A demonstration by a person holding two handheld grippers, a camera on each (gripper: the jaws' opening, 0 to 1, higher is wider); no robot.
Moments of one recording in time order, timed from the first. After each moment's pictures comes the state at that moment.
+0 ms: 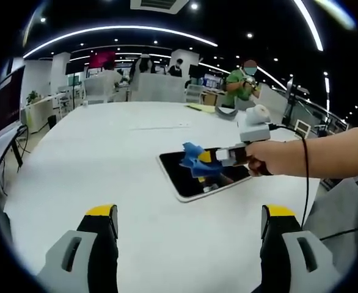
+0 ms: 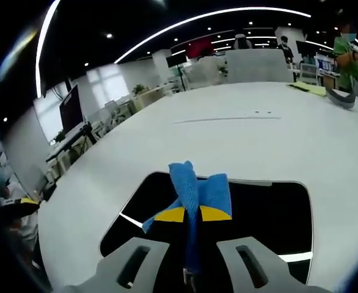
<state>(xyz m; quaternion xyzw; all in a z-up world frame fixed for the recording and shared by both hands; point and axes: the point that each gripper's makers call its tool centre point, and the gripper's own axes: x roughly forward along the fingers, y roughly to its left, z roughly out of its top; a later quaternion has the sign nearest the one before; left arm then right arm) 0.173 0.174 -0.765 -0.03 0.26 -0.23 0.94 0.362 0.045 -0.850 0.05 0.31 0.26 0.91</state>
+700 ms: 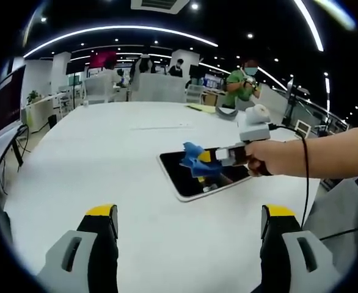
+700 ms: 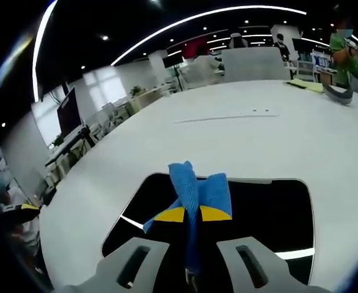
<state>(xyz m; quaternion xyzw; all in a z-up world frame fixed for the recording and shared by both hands) 0.173 0.176 -0.765 -0.03 0.26 -0.22 0.94 0.360 0.046 -0.848 0.06 0.31 0.25 0.91</state>
